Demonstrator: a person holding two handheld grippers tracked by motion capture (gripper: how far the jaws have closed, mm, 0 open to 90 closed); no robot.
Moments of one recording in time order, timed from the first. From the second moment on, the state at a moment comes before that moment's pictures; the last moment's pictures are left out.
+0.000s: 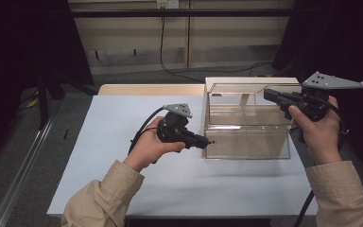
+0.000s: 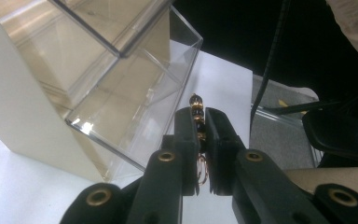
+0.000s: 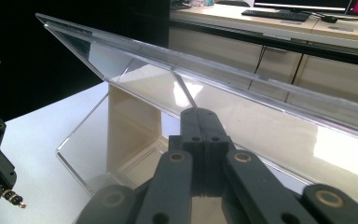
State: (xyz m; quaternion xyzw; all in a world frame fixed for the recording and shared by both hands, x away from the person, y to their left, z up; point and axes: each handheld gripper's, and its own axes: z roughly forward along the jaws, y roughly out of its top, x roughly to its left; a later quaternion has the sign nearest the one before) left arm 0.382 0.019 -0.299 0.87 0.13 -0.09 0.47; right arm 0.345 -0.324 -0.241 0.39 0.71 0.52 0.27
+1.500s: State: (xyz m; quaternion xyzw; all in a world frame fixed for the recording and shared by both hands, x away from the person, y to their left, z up) left arm 0.397 0.021 -0.261 0.87 0.14 -0.07 0.48; right arm 0.345 -0.324 -0.240 0.39 0.71 0.52 0.28
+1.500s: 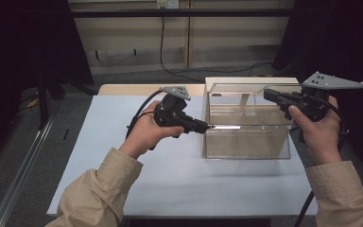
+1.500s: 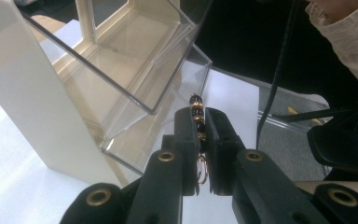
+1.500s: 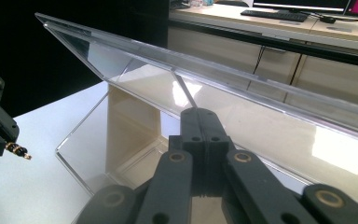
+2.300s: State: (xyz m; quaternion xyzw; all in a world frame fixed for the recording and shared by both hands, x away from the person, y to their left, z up) left arm 0.404 0.016 -0.250 0.86 0.13 -0.06 0.48; right arm 0.345 -0.324 -0.240 0.38 0.71 0.52 0.28
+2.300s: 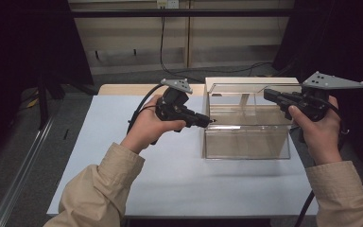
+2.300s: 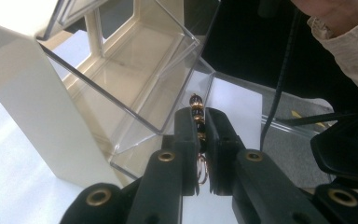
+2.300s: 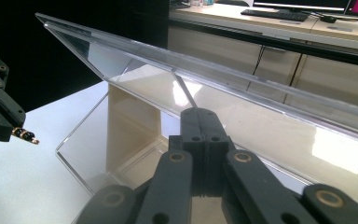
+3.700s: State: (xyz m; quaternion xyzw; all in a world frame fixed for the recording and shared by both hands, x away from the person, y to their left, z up) left arm 0.417 -0.007 -0.241 0.87 0.14 -0.03 0.48; right arm 0.345 -0.324 -0.240 0.38 0.71 0.52 0.28
